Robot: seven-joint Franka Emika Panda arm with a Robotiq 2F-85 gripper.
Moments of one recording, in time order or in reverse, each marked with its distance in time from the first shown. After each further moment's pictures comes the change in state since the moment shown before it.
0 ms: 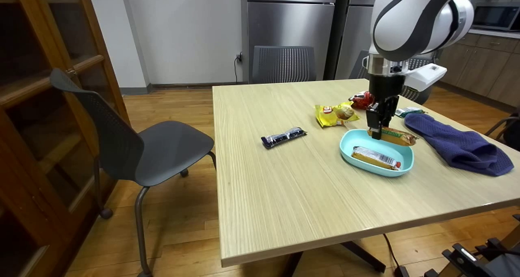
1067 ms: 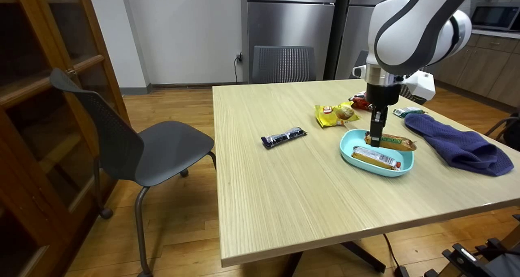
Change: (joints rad) arm -0.040 0.033 0.047 -0.024 -0.062 0.079 -0.242
